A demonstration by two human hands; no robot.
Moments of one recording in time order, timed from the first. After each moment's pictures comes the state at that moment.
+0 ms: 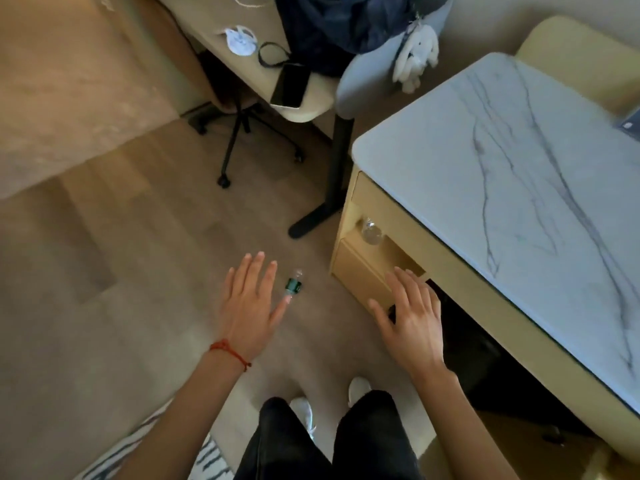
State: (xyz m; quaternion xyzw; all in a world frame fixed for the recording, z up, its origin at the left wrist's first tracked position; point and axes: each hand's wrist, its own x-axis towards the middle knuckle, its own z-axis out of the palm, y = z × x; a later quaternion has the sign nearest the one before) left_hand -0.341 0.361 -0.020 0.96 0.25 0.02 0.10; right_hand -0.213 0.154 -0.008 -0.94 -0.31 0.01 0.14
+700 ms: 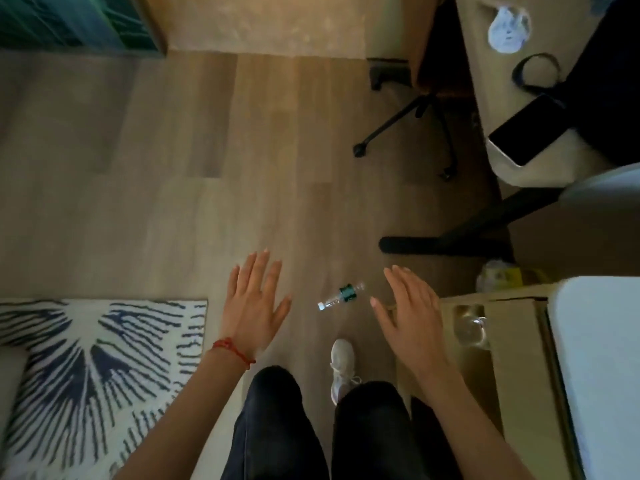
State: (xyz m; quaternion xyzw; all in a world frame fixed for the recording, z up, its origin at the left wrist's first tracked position) left_hand -0.355 0.452 -0.096 0.82 0.56 0.01 0.10; right_hand -0.117 0.385 -0.080 -0.76 -0.62 0.16 0.09
